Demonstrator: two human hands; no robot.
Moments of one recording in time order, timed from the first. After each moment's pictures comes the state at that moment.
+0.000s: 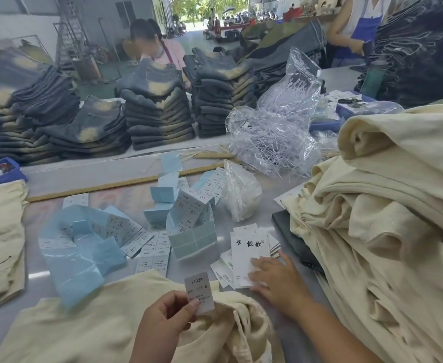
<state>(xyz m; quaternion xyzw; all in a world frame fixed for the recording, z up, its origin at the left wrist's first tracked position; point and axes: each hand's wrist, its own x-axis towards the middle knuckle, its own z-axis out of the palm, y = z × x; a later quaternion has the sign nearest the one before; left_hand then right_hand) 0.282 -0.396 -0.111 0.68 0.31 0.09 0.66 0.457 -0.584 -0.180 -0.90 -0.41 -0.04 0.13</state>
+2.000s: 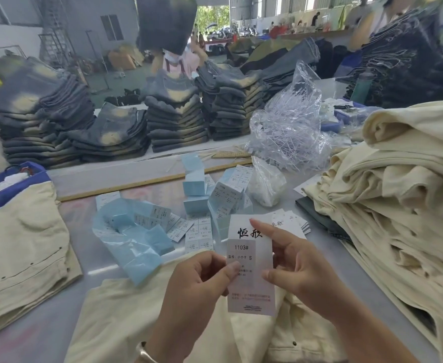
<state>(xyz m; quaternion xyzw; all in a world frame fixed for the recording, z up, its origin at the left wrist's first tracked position) 0.188 -0.335 -0.011 0.73 0.11 0.10 0.67 0.277 -0.507 -0.030 -0.68 -0.27 0.19 0.66</state>
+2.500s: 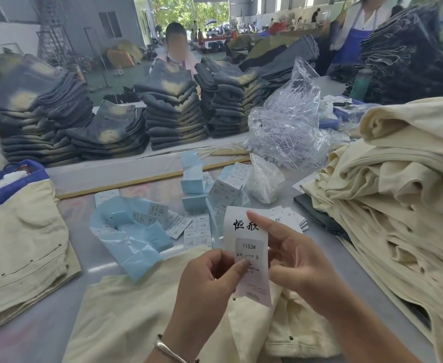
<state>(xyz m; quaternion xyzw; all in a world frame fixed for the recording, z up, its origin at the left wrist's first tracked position) 0.192 -0.355 -0.015 0.74 0.12 0.10 0.65 0.271 -0.508 -0.020 -0.64 -0.27 0.19 0.70</state>
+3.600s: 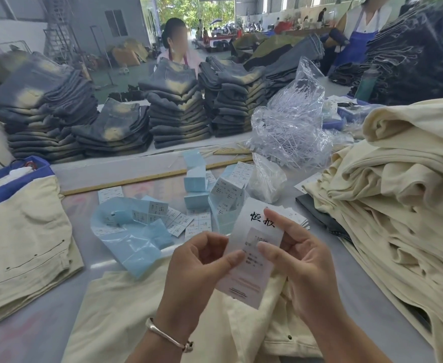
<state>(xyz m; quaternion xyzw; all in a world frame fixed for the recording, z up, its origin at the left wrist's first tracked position) 0.202 -0.340 -0.017 0.68 0.10 0.13 0.71 0.255 -0.496 -0.024 -0.54 -0.14 0.08 0.82</state>
